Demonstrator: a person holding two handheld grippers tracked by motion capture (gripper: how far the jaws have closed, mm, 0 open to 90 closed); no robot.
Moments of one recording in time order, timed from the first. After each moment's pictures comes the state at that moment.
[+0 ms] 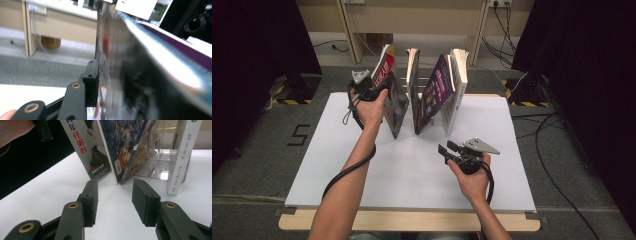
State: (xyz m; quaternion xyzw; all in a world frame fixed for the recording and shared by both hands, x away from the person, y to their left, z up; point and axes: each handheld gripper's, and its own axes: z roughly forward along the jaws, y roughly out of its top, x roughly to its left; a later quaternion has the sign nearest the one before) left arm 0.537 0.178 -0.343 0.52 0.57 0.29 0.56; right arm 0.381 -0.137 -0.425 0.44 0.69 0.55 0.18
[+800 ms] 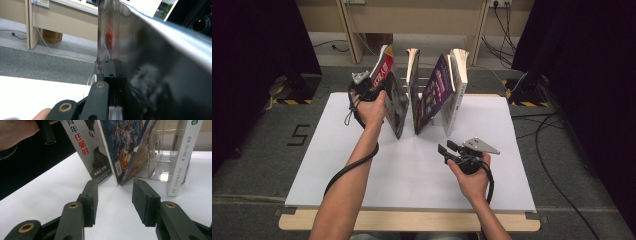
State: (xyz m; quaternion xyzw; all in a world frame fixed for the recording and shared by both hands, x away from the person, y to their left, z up) left arm 0.539 0.177 -0.350 0.51 0.58 0.30 0.56; right arm 0.380 -0.136 -0.423 0.44 0.69 0.55 0.18
